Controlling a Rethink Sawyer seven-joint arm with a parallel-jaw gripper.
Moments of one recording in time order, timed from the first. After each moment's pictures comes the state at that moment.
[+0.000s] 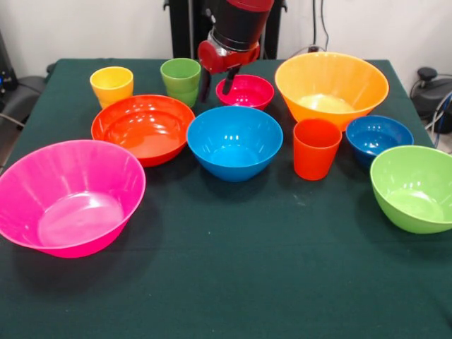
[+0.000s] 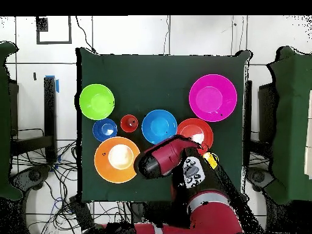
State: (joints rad) arm -0.29 -0.59 0.12 1.82 -0.80 0.47 1.56
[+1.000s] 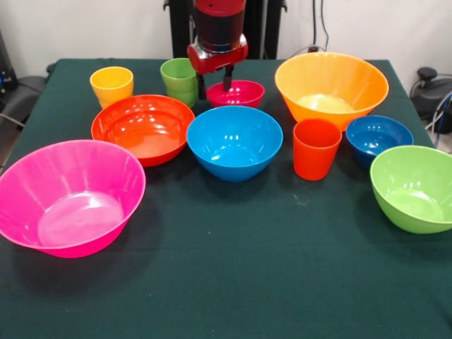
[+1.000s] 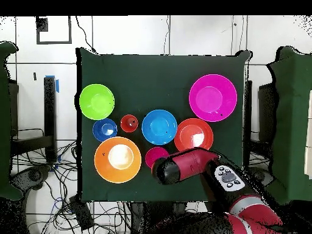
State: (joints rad) arm -0.54 -0.54 0.26 1.93 -0.76 0.41 1.56
